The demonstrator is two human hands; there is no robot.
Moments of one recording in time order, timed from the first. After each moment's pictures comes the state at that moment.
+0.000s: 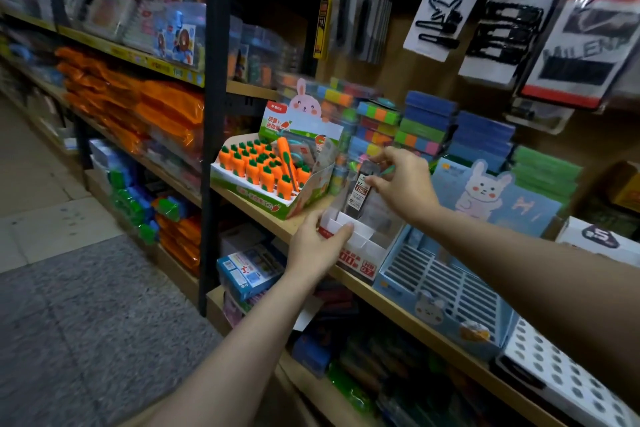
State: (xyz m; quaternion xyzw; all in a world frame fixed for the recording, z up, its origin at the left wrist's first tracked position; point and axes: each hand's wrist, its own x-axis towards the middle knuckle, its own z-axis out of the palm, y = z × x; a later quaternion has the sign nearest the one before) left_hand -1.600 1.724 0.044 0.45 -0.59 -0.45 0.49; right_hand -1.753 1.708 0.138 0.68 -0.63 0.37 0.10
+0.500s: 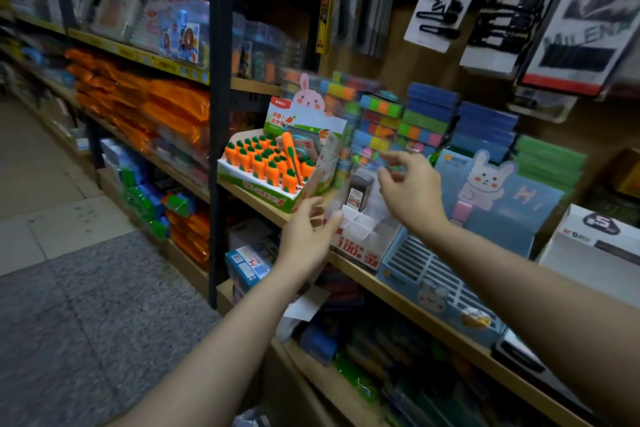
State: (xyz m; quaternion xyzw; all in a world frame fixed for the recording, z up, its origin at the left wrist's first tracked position) left_hand -1.582 1.729 0.043 0.45 -0.61 -0.41 0.51; right_hand -1.740 1.735 0.124 0.62 -0.64 0.46 0.04
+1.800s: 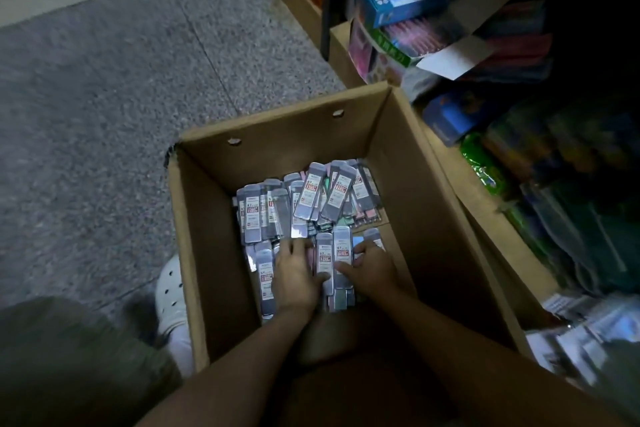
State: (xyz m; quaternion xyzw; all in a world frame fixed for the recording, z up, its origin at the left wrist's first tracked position) left_hand -1.493 1.968 -0.316 0.80 -0.49 -0.31 0.14; right_hand -1.622 1.921 -0.314 0.55 -0.71 -0.03 -0.43
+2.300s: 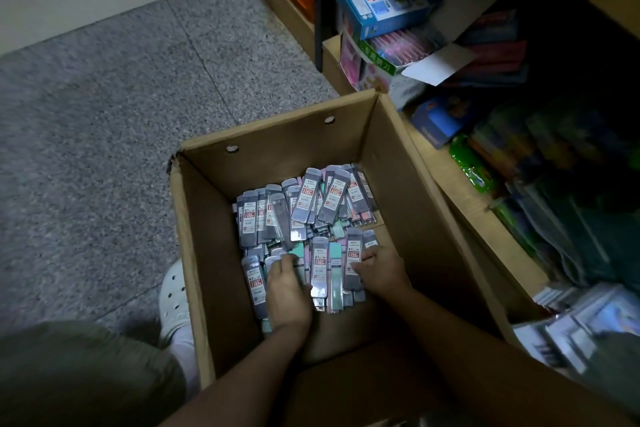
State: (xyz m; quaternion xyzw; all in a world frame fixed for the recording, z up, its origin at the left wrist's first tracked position) left_hand -1.497 1.993 -0.307 0.83 -0.44 -0.30 0.14; right_hand -1.642 1.924 -0.303 0.50 -0.74 0.03 -0.45
